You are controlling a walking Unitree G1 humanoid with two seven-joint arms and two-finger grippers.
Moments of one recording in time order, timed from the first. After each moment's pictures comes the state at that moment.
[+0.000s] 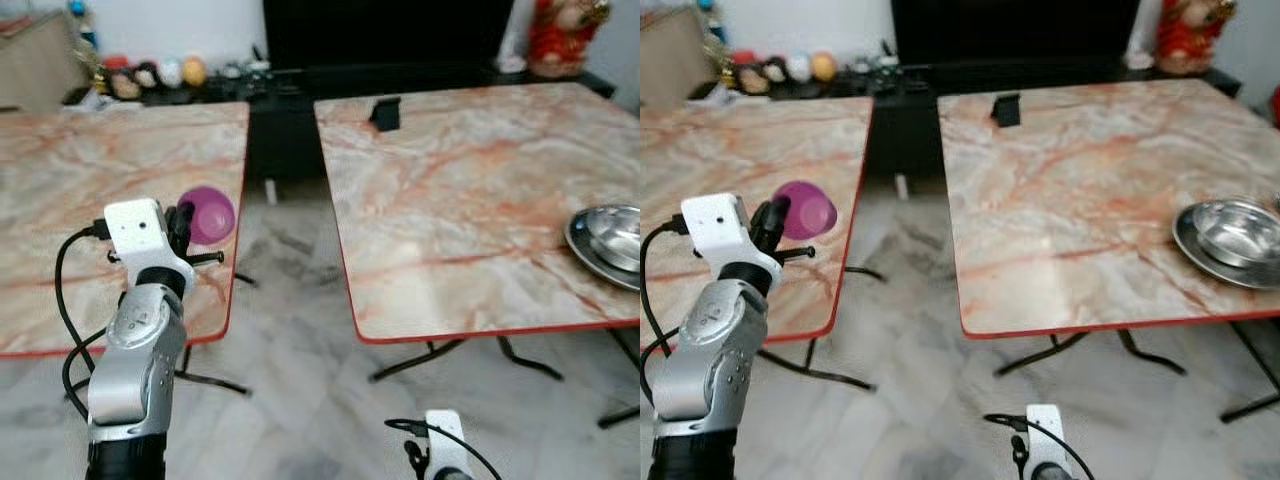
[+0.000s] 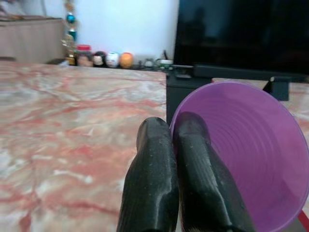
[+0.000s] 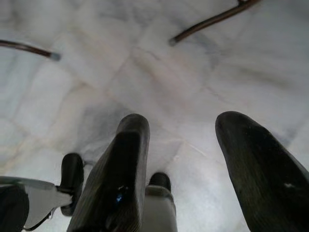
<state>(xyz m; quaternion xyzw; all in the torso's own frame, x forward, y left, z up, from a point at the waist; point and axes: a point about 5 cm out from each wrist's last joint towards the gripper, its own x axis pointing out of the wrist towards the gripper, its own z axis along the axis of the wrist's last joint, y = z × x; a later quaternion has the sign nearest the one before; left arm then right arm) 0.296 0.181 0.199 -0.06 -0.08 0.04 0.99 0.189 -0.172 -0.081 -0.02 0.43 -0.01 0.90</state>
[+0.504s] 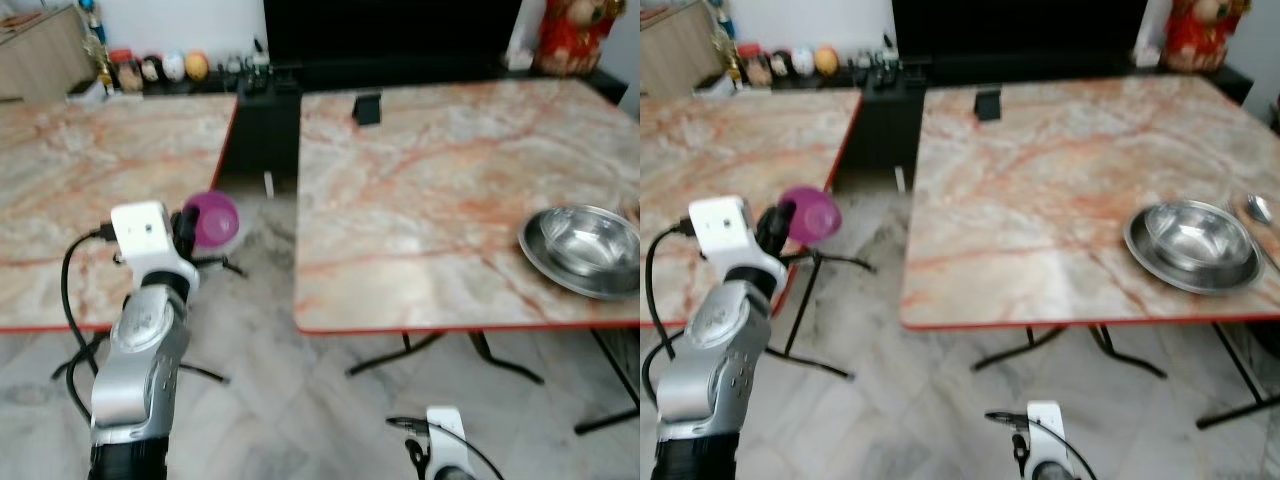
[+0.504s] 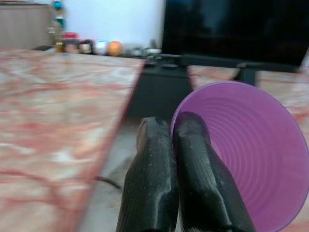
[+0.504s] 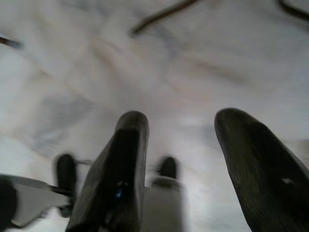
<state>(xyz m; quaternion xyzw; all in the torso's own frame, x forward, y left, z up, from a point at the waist) 0.296 0.174 0.193 -0.07 -0.07 0.03 0.99 0.187 -0.179 -0.082 -0.03 0.43 -0.02 0.90</state>
